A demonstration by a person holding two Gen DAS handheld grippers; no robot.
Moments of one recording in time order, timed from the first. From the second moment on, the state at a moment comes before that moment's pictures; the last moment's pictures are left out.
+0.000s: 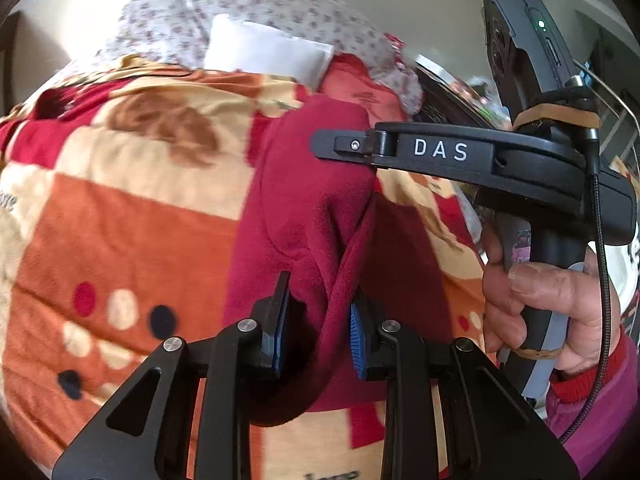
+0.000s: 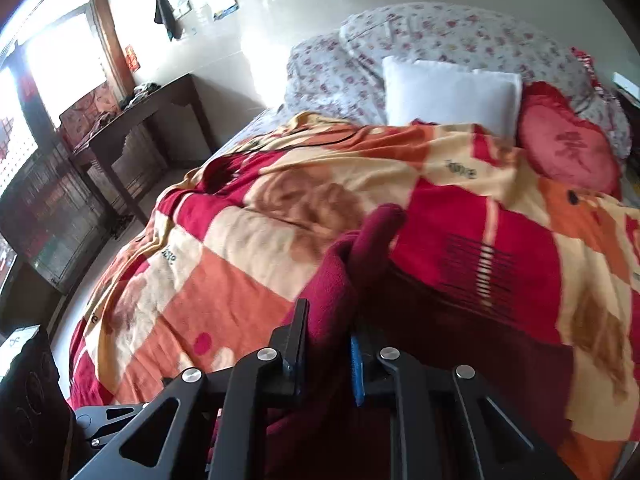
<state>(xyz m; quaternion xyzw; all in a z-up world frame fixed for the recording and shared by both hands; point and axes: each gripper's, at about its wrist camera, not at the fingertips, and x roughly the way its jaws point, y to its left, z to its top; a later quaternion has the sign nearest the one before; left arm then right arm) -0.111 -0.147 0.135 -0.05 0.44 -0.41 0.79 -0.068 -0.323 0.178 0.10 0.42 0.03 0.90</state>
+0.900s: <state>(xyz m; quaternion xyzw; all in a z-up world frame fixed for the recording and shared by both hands) -0.197 -0.306 0.093 0.10 0.46 -0.45 0.76 -0.174 -0.479 0.095 0.21 0.43 -0.08 0.87</state>
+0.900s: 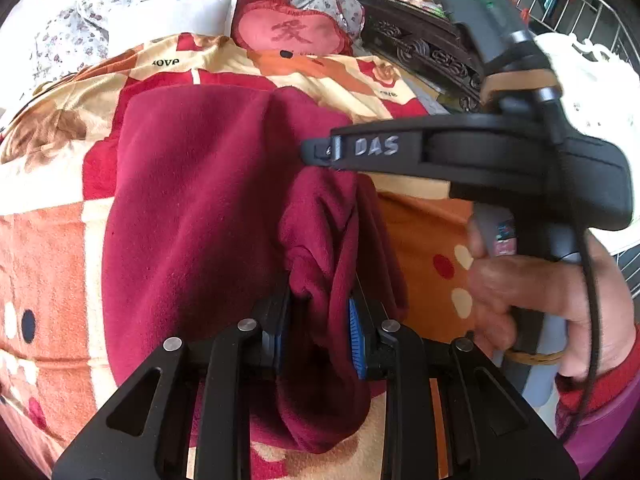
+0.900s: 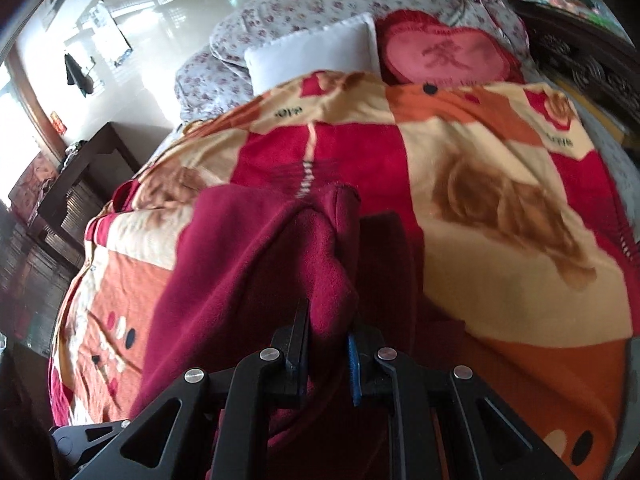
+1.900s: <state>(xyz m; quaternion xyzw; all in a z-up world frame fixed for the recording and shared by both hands) -0.181 -0.206 0.097 0.13 0.45 -0.41 0.78 -0.253 -0.425 0.083 0.30 0.42 -0.05 0.86</state>
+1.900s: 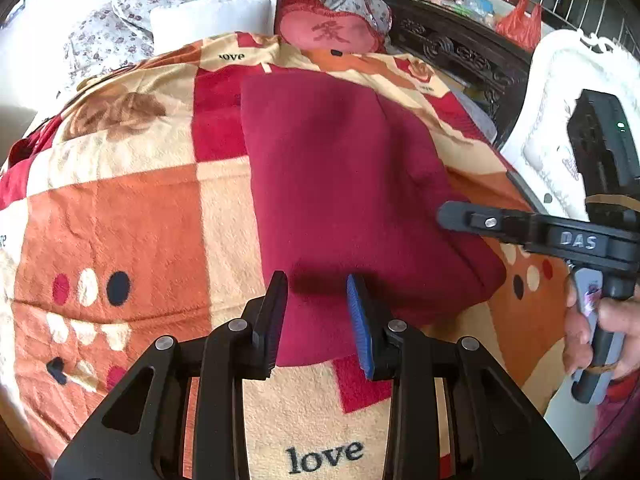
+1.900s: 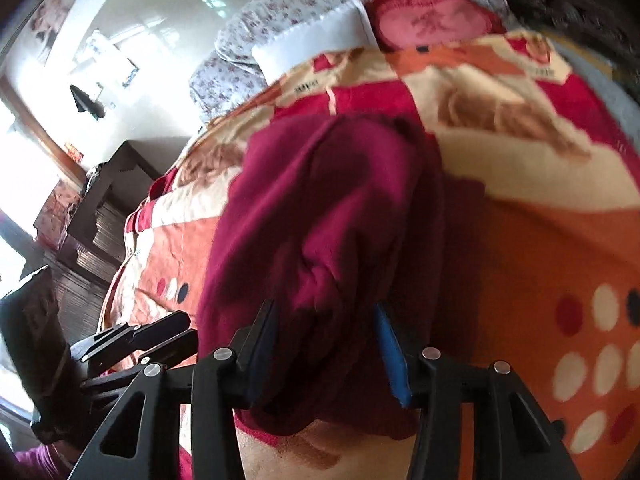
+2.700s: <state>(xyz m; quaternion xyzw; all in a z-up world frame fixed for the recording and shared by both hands) -0.169 -0.216 0.095 0.11 0.46 -0.41 0.78 -0.291 -0.431 0.097 0.28 0.38 -0.12 0.87</state>
